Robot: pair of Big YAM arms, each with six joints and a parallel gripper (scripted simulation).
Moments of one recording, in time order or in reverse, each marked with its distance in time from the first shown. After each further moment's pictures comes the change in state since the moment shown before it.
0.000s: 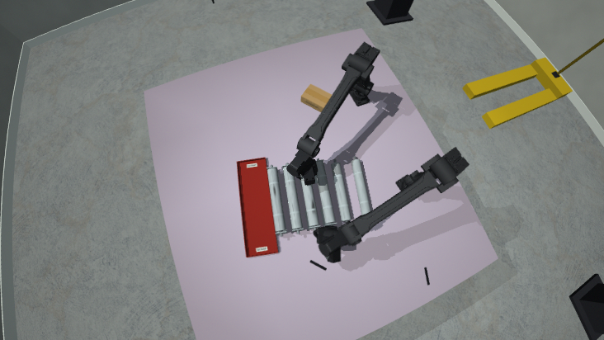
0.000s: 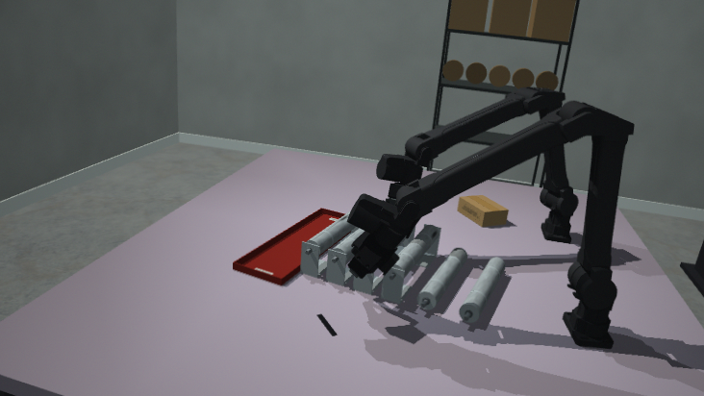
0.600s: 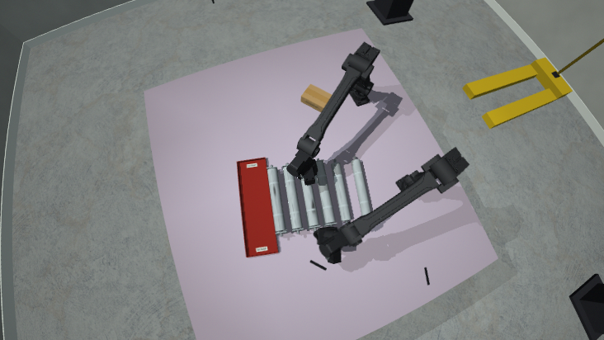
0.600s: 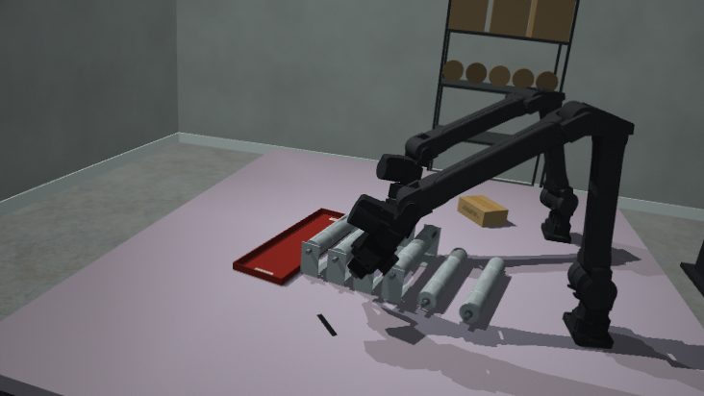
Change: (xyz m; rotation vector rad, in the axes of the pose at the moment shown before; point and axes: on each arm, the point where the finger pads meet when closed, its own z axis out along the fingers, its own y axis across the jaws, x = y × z) left arm -0.004 0.000 -0.001 0.005 -0.007 0.001; right arm 0.000 0.000 0.000 0.000 0.000 0.000
